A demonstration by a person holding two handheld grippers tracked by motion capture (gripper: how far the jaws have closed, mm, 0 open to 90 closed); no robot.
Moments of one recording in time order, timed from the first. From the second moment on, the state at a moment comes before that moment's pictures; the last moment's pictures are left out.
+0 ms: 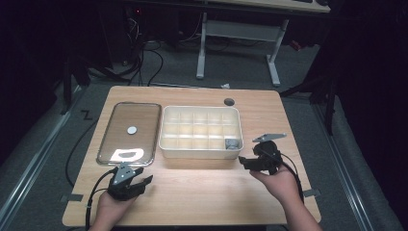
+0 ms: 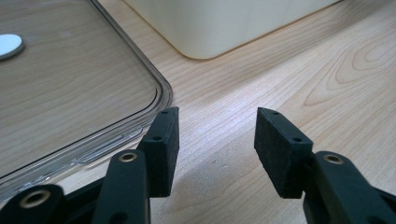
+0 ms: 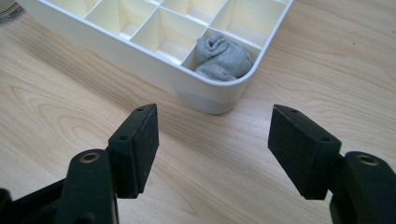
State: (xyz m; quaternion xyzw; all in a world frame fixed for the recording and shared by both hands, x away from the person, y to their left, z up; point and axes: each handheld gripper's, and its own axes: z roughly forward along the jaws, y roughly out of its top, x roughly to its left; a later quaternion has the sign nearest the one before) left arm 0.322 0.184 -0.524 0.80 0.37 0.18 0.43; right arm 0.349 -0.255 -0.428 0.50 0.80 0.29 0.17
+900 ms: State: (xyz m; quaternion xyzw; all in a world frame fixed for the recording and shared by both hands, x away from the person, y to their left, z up) left arm 0.309 0.191 -0.523 0.78 0.38 0.21 0.45; right arm 0.275 -0.237 -0.513 0.46 0.72 0.44 0.28
